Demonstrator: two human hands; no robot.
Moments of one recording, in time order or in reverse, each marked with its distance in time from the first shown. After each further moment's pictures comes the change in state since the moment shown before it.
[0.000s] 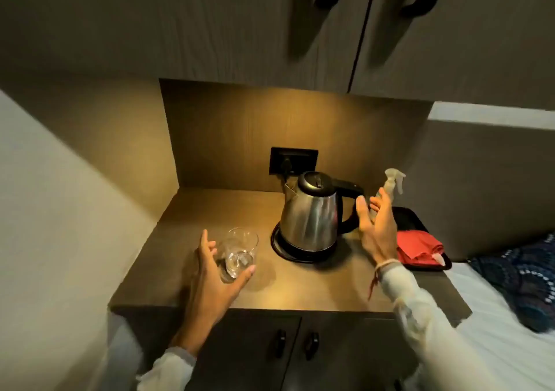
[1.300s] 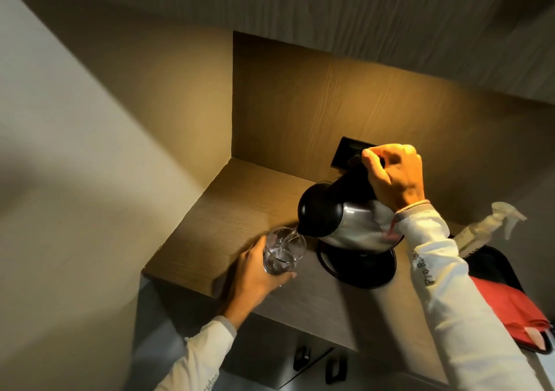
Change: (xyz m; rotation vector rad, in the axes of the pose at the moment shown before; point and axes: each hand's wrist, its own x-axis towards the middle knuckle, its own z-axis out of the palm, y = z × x) left_hand 0.050 -0.016 0.035 -0.109 -0.045 -0.146; right_hand 0.105 -0.093 0.122 -0.246 -0.221 -0.736
